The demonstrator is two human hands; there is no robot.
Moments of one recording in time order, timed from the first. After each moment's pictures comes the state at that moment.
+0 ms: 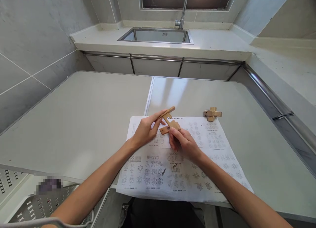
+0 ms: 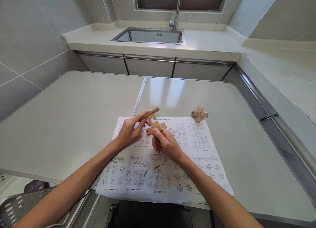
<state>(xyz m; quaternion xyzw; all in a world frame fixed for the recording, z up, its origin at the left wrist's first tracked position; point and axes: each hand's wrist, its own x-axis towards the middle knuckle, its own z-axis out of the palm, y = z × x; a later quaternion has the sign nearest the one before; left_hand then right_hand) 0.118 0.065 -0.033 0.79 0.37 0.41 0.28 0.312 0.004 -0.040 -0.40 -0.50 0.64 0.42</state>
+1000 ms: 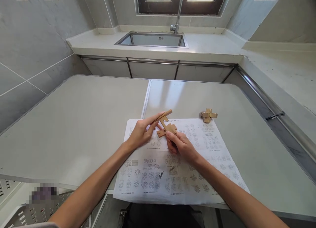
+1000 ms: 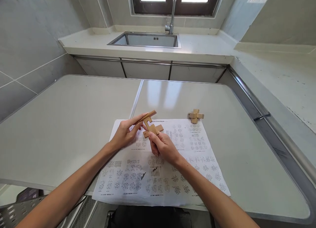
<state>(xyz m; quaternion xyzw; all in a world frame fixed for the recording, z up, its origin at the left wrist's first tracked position) 0.111 0.072 -0.028 0.80 0.35 0.38 0.31 0.311 0.004 -0.034 -0.39 -0.50 0.65 0.41</state>
